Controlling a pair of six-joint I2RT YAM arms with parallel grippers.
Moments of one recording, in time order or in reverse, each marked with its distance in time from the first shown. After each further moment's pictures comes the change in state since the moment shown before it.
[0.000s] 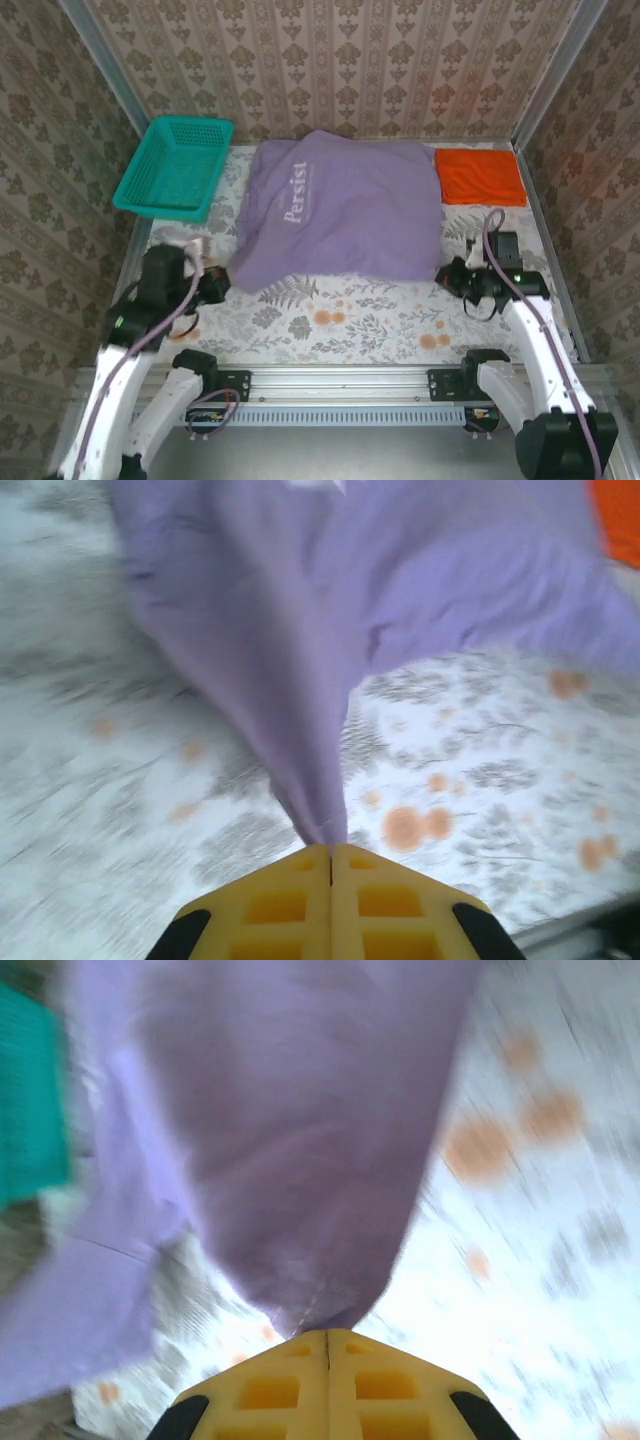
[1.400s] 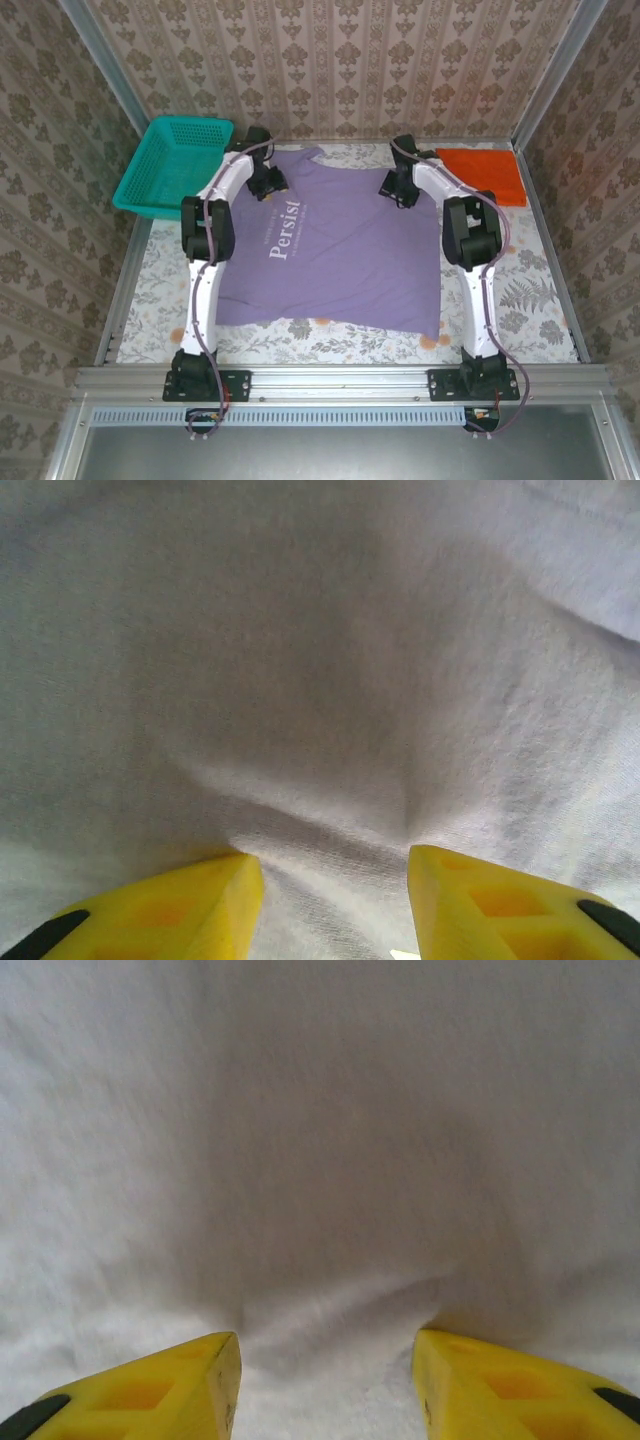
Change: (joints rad) left arm 0.080 2.110 1.402 0.076 0.111 -0.076; right arm 0.237 1.610 1.367 0.109 0.417 0.097
